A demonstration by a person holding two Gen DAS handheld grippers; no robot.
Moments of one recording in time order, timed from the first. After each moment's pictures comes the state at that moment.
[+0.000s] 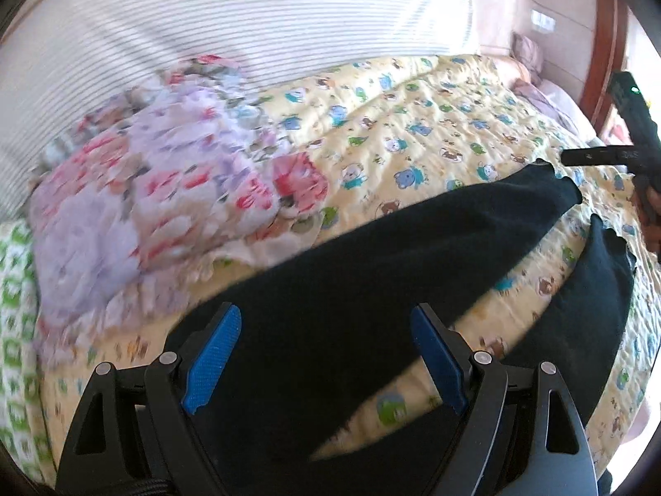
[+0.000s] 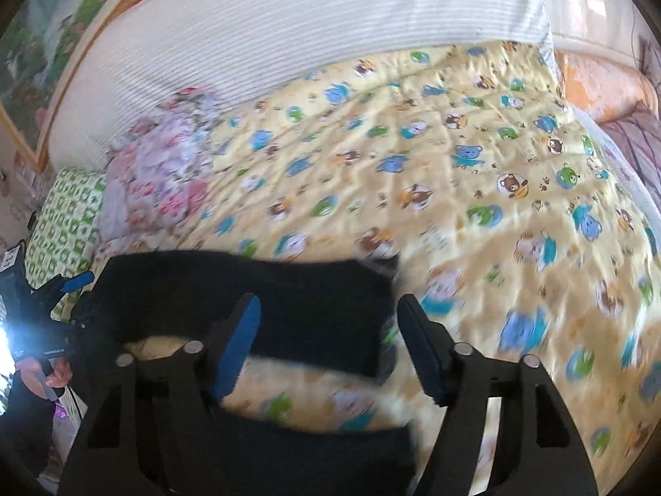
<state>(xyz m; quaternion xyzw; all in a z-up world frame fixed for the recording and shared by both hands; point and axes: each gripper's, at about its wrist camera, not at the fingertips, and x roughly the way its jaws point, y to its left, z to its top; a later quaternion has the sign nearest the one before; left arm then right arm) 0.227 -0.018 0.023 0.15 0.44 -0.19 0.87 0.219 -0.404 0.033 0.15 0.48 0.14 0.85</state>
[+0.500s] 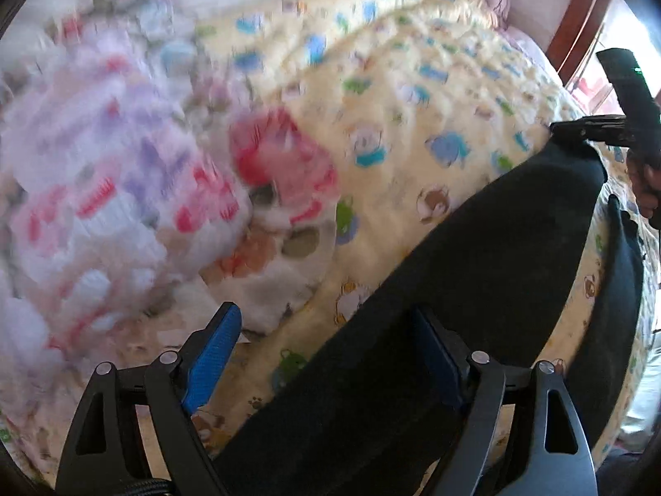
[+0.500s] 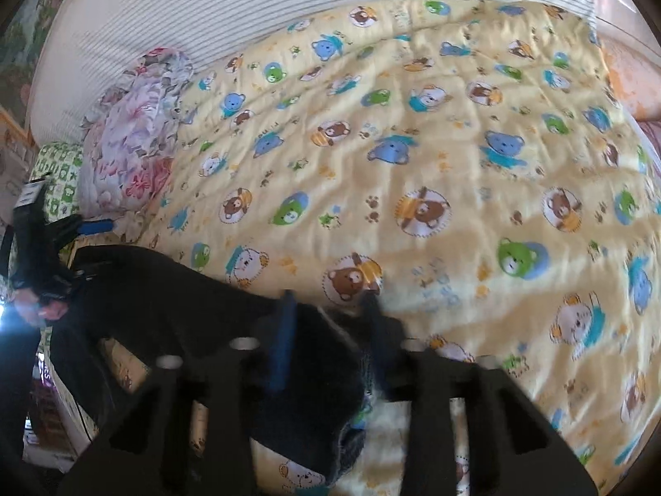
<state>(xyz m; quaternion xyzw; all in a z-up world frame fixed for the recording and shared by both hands) 0.333 -0.023 -0.040 0.16 0.54 -0.28 0.77 0.286 -0.398 -0.009 0.11 0.55 0.17 0.81</state>
